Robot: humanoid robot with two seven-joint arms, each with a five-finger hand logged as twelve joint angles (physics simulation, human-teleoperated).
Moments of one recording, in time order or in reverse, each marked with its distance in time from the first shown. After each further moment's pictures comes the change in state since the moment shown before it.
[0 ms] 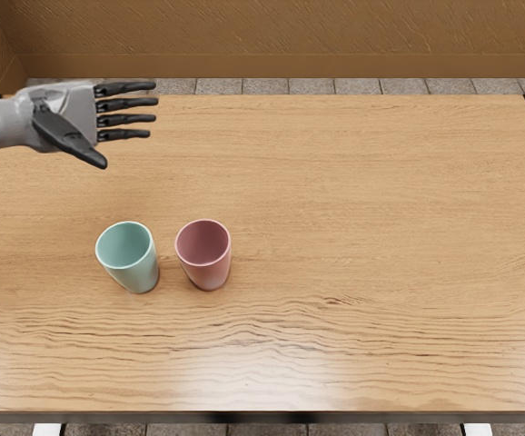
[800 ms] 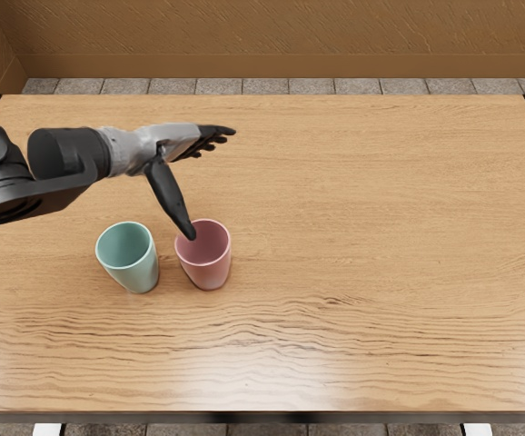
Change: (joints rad) left arm -0.305 -0.186 0.331 -0.448 0.619 0.685 0.044; right arm -0.005 0.000 -0.008 -0.002 0.000 0.000 0.000
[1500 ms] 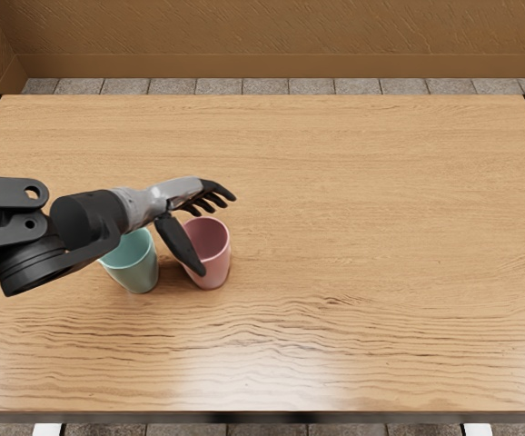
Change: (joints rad) left arm 0.021 -0.049 0.185 -0.109 0.021 0.262 0.002; right arm 0.000 0.000 0.000 0.000 0.000 0.000 0.000
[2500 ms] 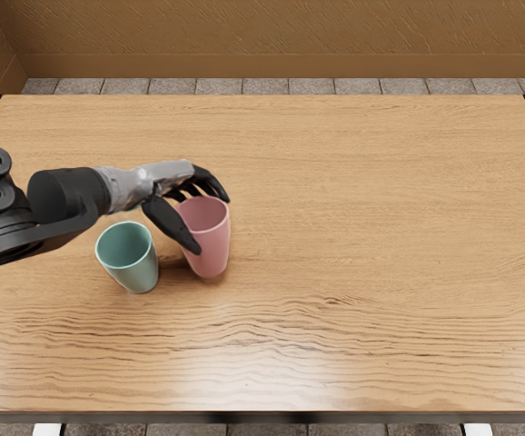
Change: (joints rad) left arm -0.022 0.088 -0.076 0.010 -0.004 -0.172 -0.002; right arm 0.000 0.000 0.000 0.000 0.000 0.000 0.000
